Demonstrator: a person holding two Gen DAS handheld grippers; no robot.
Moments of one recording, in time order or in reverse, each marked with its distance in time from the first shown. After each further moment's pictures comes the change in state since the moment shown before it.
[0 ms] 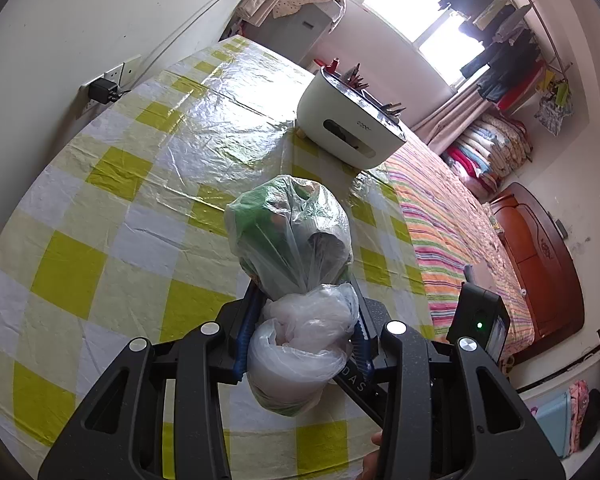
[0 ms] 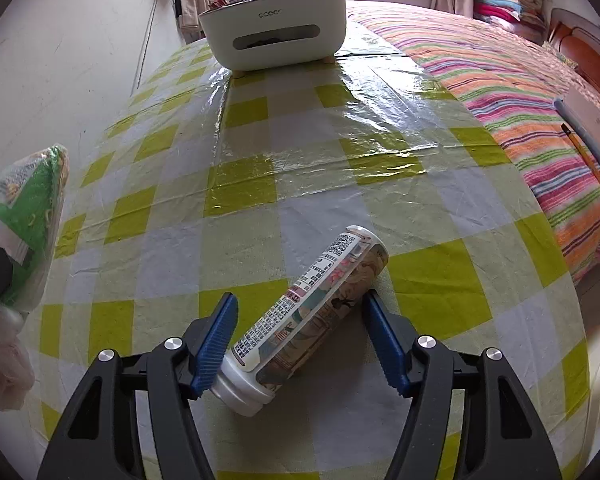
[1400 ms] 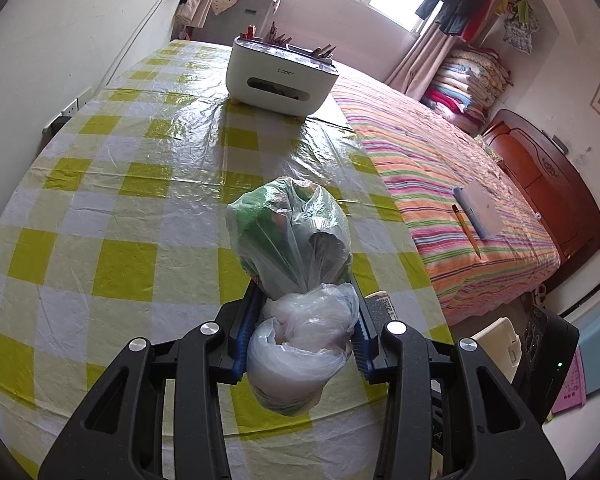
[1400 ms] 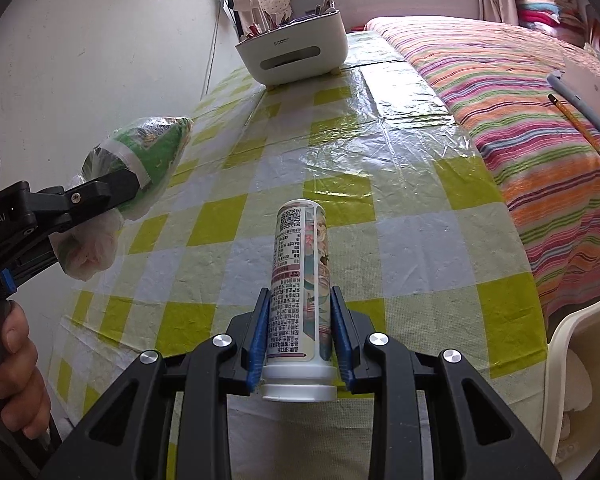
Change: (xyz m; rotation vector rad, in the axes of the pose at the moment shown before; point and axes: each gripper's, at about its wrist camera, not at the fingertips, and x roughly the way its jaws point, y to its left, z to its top) left arm 0.009 -0.088 -0.070 0.262 0.062 0.043; right arm -0.068 -0.109 -0.073 -0.037 -0.079 0.305
